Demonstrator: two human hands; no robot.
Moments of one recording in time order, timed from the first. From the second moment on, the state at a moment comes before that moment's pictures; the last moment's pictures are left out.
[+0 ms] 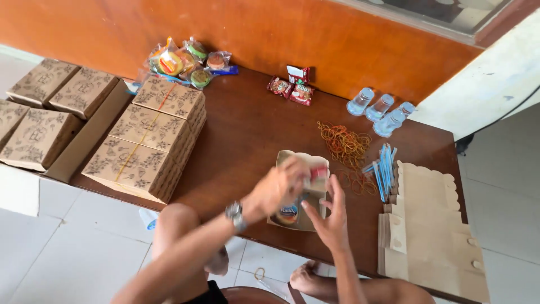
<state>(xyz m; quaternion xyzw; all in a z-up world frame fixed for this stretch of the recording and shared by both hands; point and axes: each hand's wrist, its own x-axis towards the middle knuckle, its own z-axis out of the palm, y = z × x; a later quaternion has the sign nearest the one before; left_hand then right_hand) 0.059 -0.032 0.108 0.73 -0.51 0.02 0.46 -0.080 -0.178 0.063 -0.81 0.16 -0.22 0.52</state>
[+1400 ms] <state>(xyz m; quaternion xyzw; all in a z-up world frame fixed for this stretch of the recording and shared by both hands) 0.051 0.006 0.054 0.71 -0.13 -0.16 0.67 -0.086 -0.203 0.084 -0.86 0.29 -0.08 0.41</state>
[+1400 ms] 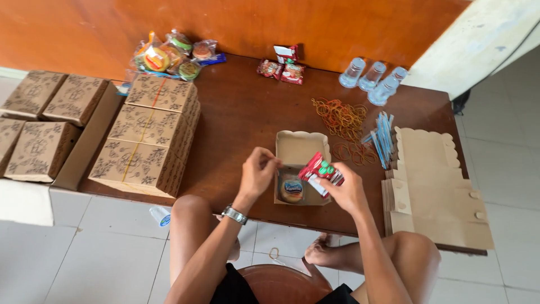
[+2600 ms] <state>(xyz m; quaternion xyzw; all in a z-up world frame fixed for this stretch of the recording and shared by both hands) -0.010 -0.017 0.012 0.71 -0.07 -0.29 0.63 -0.058 -0.169 -0.039 -0.77 0.35 0.02 0.53</state>
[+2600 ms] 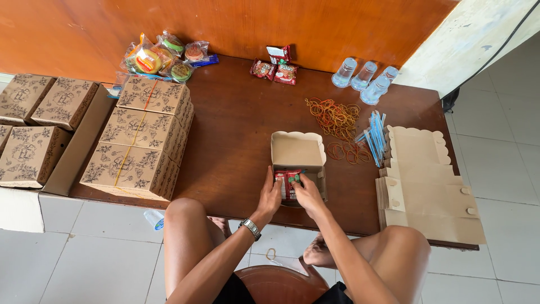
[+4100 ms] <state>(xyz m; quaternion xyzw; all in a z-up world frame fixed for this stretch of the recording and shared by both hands) -0.005 -0.020 0.008 0.73 -0.09 -0.29 0.61 -0.054 -0.170 0.021 -0.85 0.32 0.10 0.40</state>
